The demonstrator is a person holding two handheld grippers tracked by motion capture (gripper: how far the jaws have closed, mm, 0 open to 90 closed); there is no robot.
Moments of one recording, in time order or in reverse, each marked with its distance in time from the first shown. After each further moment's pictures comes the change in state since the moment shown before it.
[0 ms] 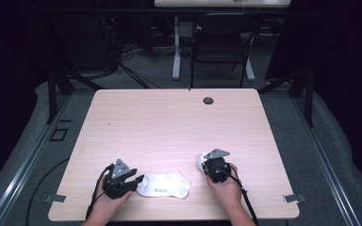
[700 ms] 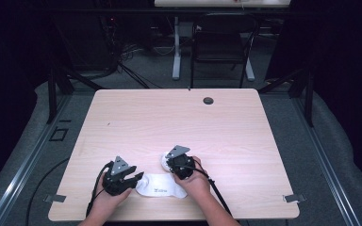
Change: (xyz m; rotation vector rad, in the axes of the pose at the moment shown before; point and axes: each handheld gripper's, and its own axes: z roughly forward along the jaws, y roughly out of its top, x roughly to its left) left arm 0.007 0.003 0.004 -0.008 0.008 -0.007; right arm 0.080 0.057 0.037 -0.055 0.157 -0.226
